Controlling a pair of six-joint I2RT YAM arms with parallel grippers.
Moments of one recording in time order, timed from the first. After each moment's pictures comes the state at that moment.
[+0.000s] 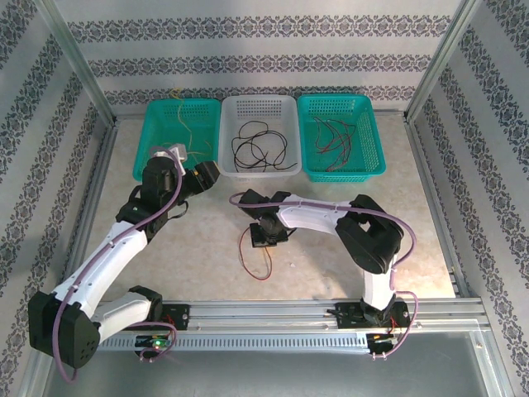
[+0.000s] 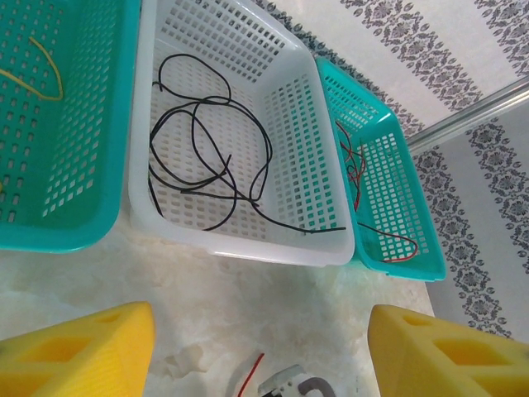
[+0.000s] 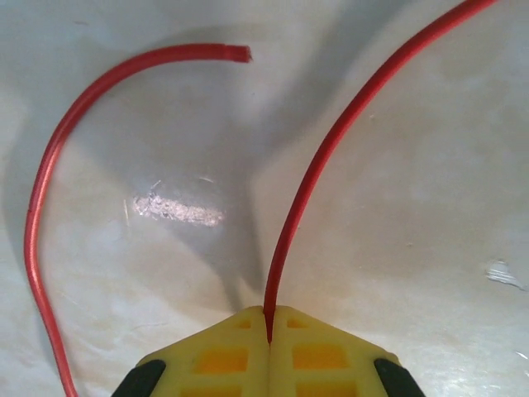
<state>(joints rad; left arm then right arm) -0.30 1.07 0.84 -0.19 0.17 -0.73 0.90 1.87 1.22 -0.76 -0.07 0.78</state>
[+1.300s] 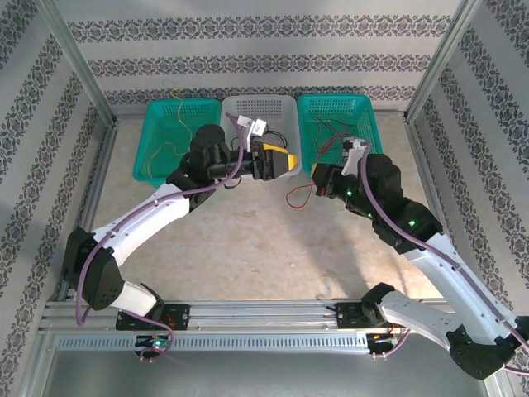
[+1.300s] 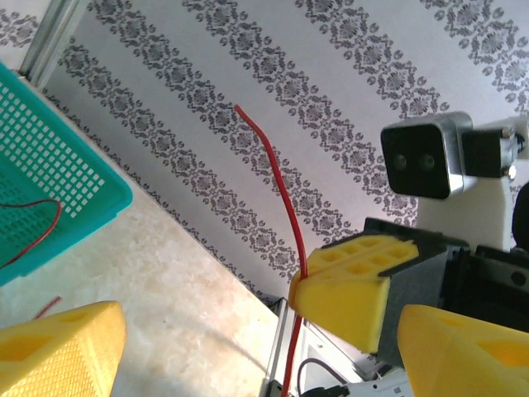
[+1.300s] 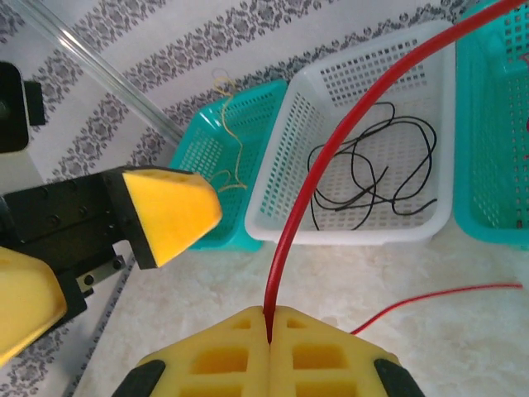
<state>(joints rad) -0.60 1.47 1.24 0.19 0.71 -0.66 0.58 0.92 1.15 -0.57 -0.02 0.65</state>
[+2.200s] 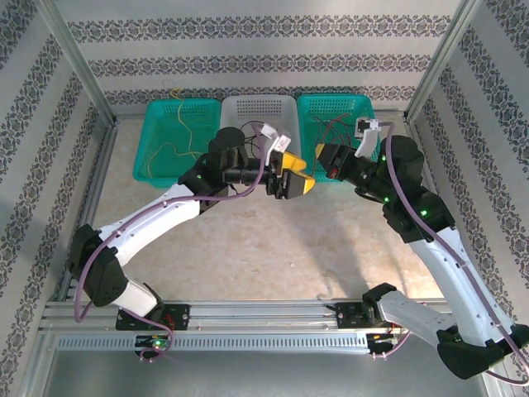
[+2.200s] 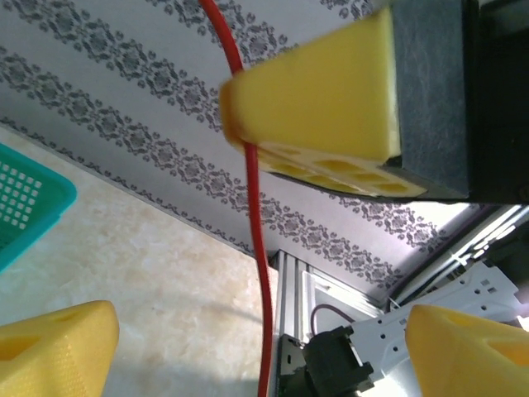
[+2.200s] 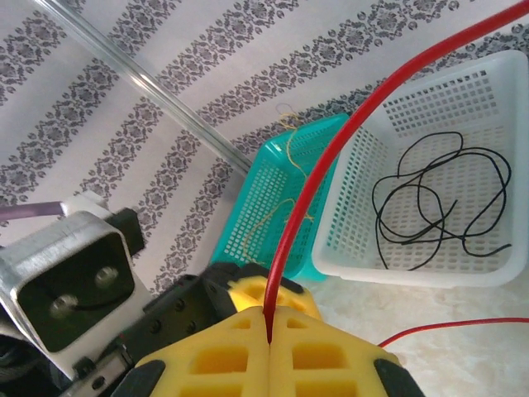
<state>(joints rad) -0.71 1.52 1.32 0.07 0.76 -0.42 0.43 0.97 1.26 -0.52 -0.27 0.71</state>
